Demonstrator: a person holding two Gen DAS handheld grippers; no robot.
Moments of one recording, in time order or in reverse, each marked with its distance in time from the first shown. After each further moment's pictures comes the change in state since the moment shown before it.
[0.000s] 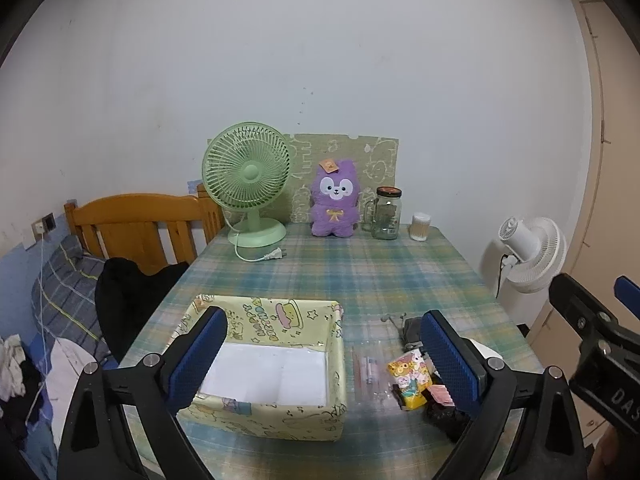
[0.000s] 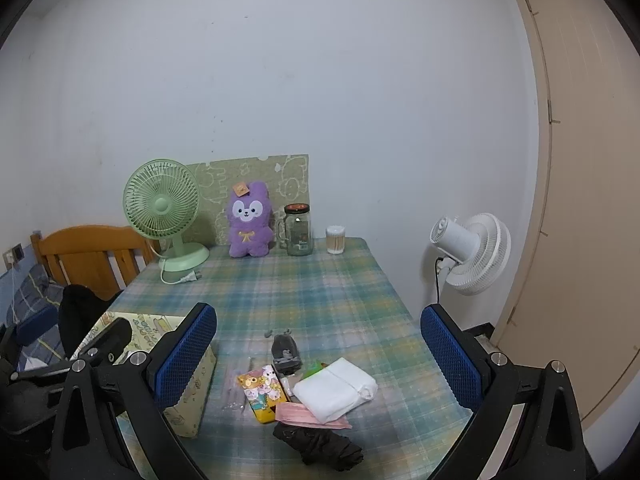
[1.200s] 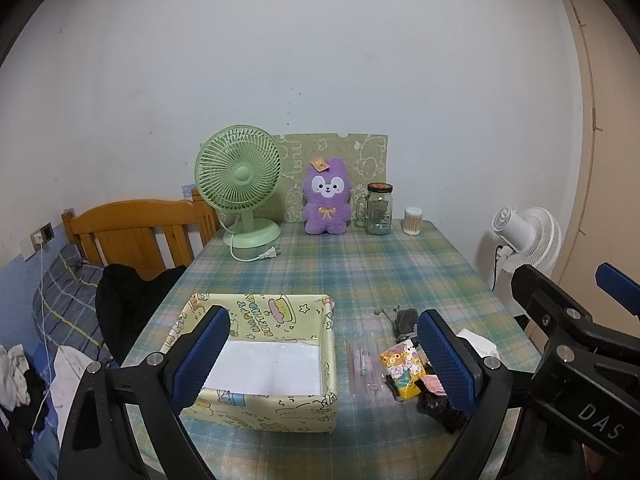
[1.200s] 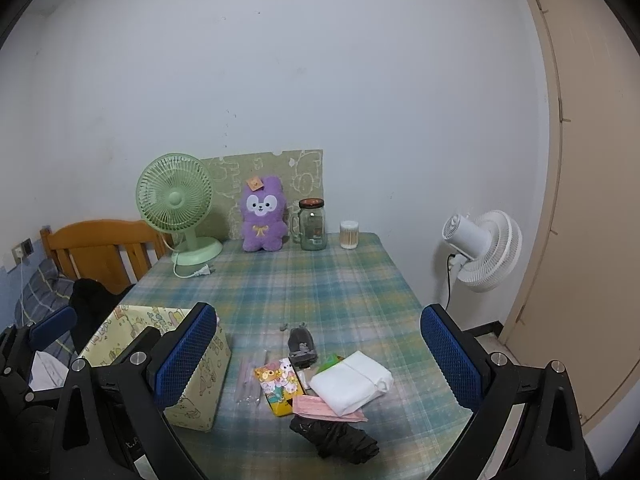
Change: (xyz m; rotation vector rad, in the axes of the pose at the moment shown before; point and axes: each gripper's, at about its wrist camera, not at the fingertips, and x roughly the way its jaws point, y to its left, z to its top) left arm -0.006 -0.016 -0.007 0.038 0.000 0.001; right arm -0.006 0.009 0.001 -0.012 0.020 0.044
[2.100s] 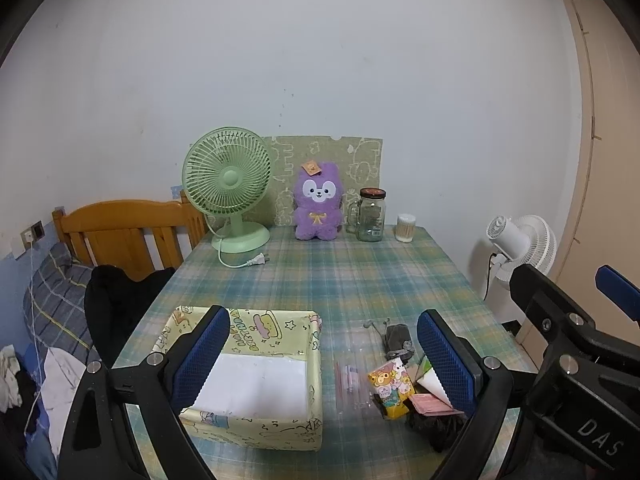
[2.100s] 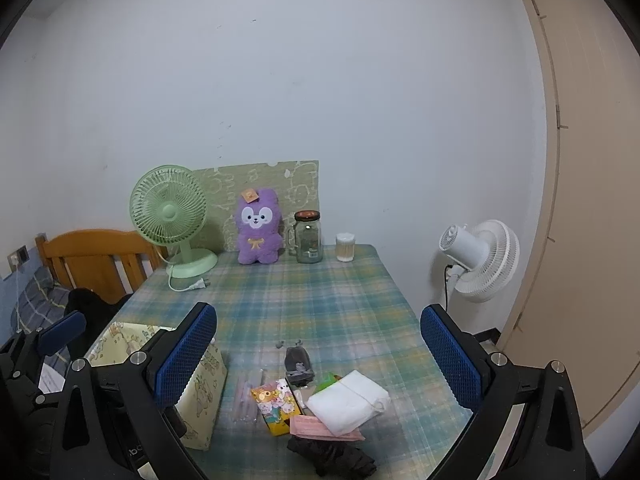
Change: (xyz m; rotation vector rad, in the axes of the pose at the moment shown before) left arm 0.015 -0.004 0.018 -0.015 0.004 -0.028; right arm 0.008 -0.003 0.018 0.000 -0.027 -0.014
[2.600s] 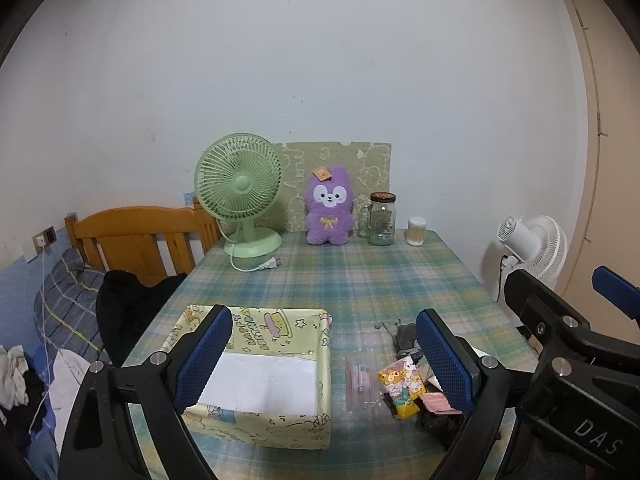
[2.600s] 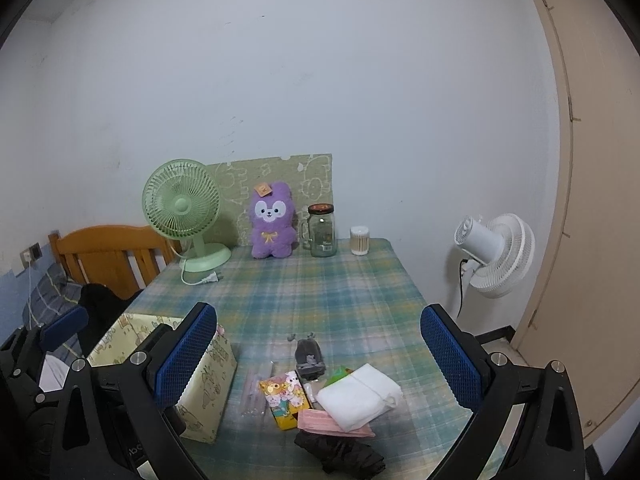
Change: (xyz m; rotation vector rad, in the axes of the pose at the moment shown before) left arm -0.004 -0.003 -0.012 0.010 -0.040 0.051; right arm 0.004 -0.003 -0.011 -0.006 0.011 0.060
